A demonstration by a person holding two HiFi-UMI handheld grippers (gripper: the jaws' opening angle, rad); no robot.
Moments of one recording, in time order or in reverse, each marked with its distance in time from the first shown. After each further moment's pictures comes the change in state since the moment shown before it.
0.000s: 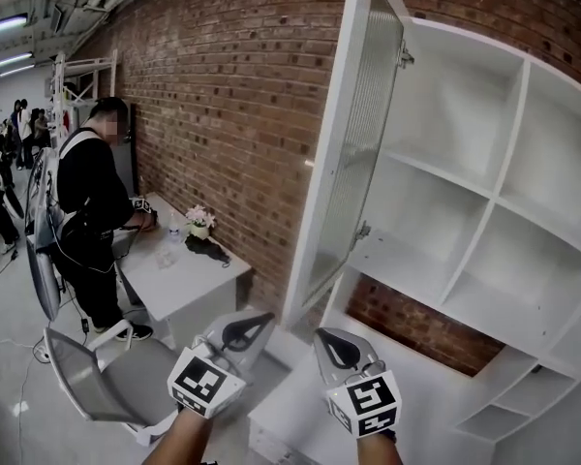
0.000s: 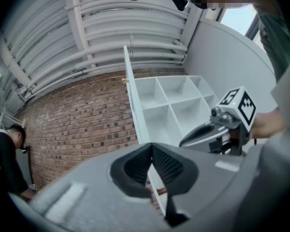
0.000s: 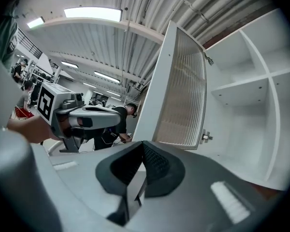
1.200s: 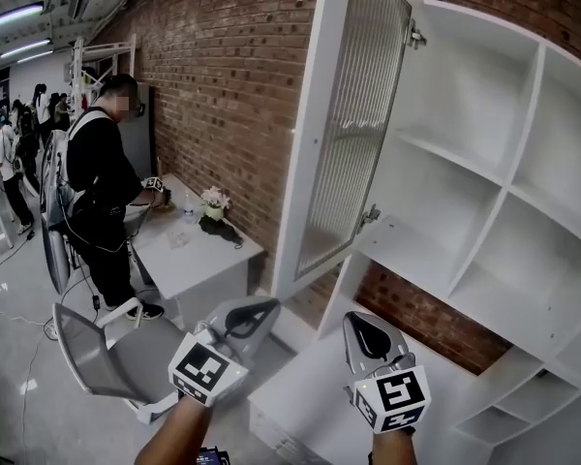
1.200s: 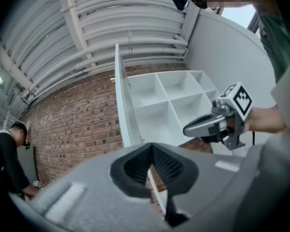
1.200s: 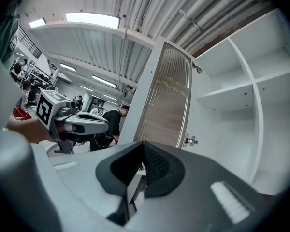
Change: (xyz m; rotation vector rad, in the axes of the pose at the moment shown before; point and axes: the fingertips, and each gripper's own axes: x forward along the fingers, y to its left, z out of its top) left arm 0.008 -0.022 -0.004 0.009 0.049 0.051; right arm -0.042 -0.043 0.002 -0.006 -0.061 -0.031
